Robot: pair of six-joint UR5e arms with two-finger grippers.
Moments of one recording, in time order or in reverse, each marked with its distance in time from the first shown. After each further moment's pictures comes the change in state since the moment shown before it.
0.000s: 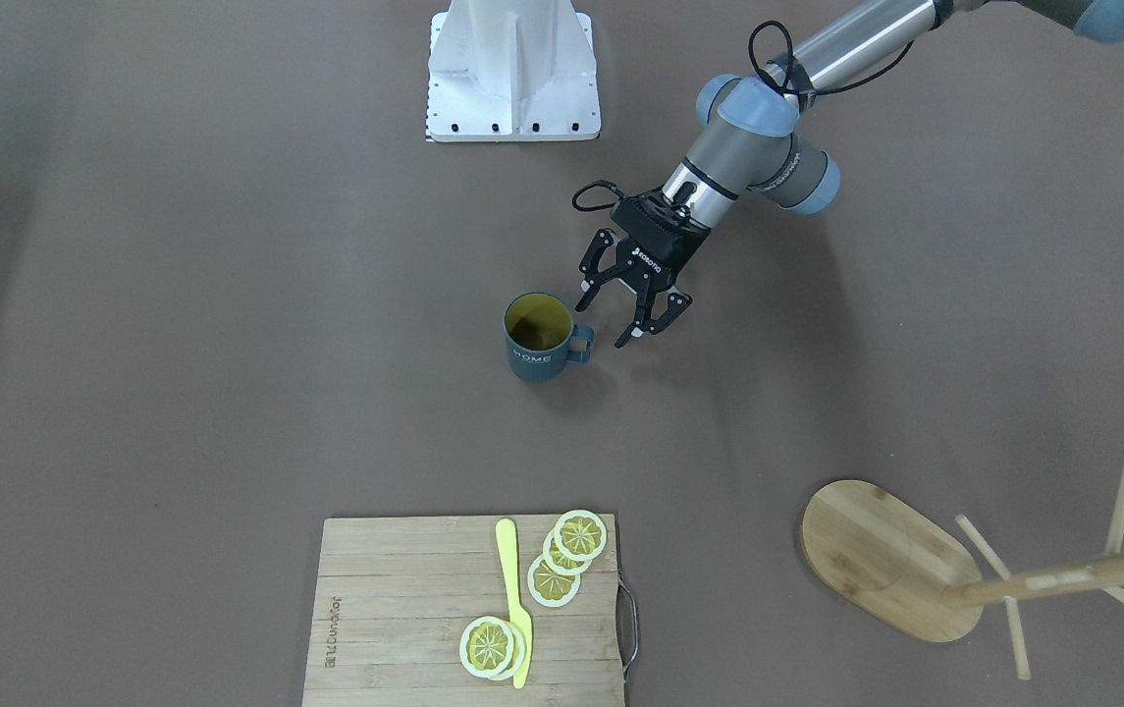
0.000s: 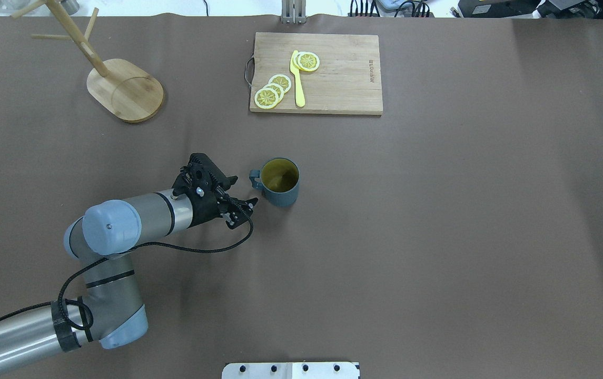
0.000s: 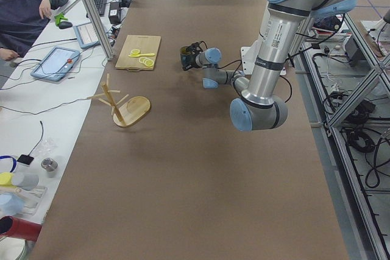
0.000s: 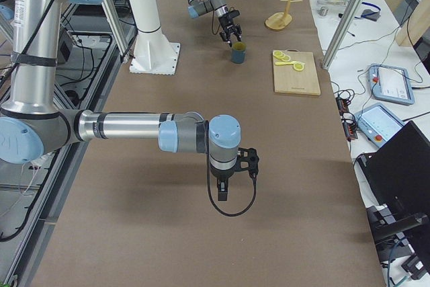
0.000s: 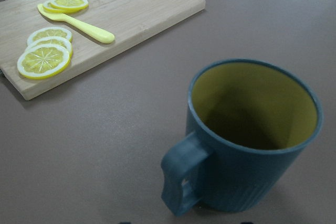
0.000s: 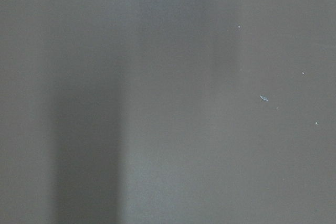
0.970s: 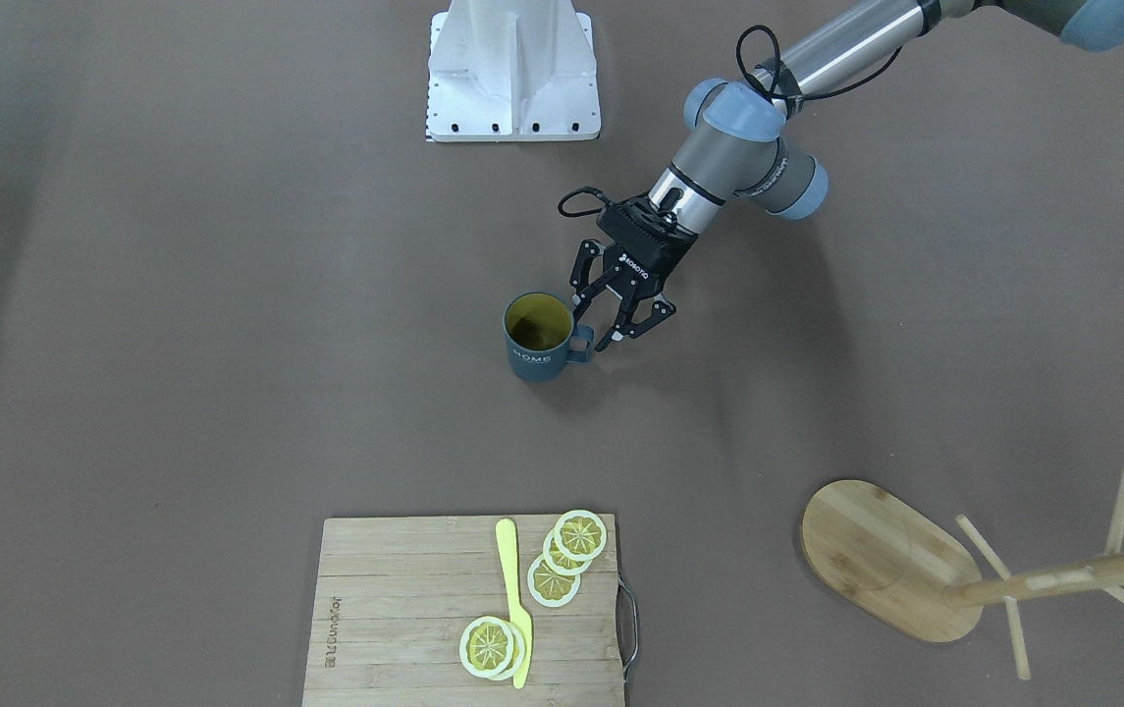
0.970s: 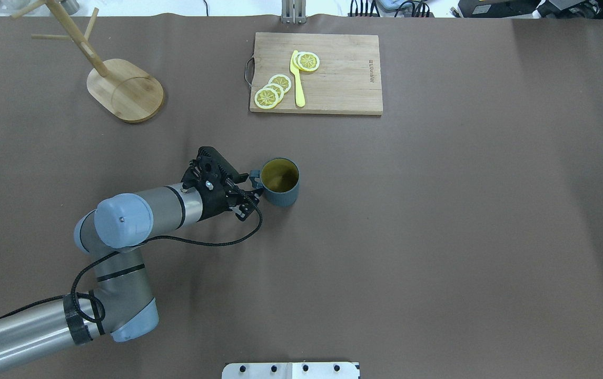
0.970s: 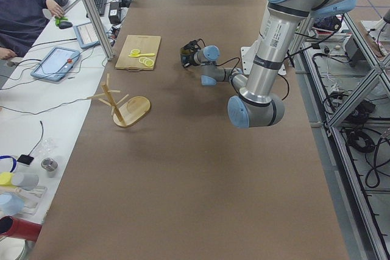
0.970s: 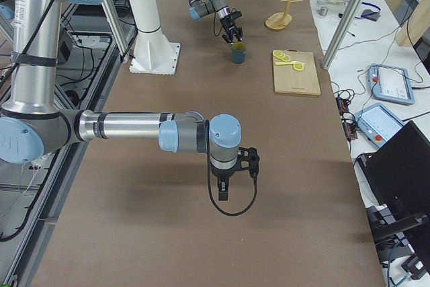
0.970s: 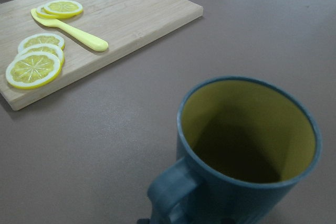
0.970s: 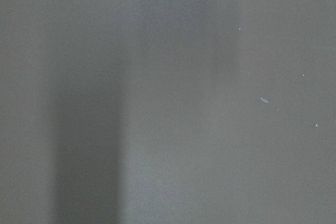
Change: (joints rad) left arm -0.011 -0.041 0.031 0.016 0.002 -0.021; right arm 0.000 0.003 0.000 0.000 0.000 0.000
